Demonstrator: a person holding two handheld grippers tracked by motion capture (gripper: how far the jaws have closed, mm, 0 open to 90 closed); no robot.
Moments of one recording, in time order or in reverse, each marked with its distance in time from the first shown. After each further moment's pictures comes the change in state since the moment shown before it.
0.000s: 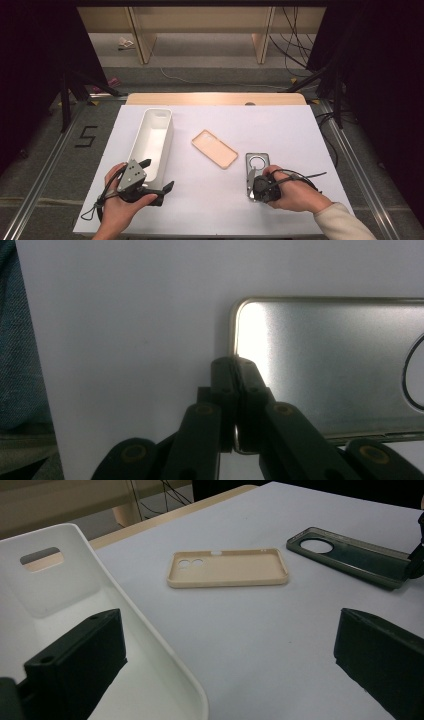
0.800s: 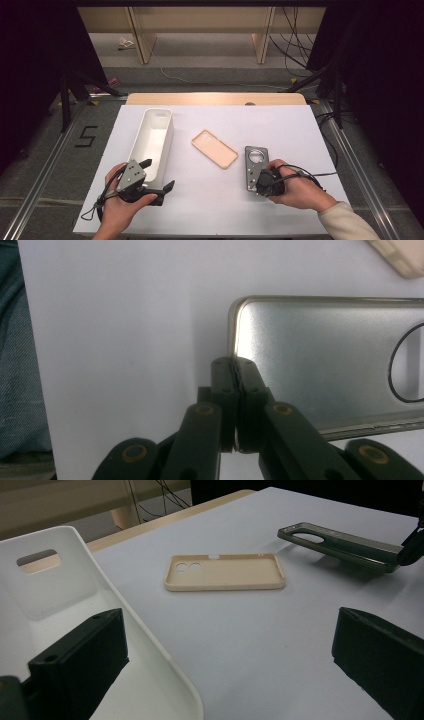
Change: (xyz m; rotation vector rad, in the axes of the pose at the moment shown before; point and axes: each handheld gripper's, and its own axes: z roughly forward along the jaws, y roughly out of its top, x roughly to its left) left arm -0.001 0.001 0.000 -0.013 -0.008 -0.012; right arm -0.005 -0.006 -0.021 -0.120 -0.063 0.044
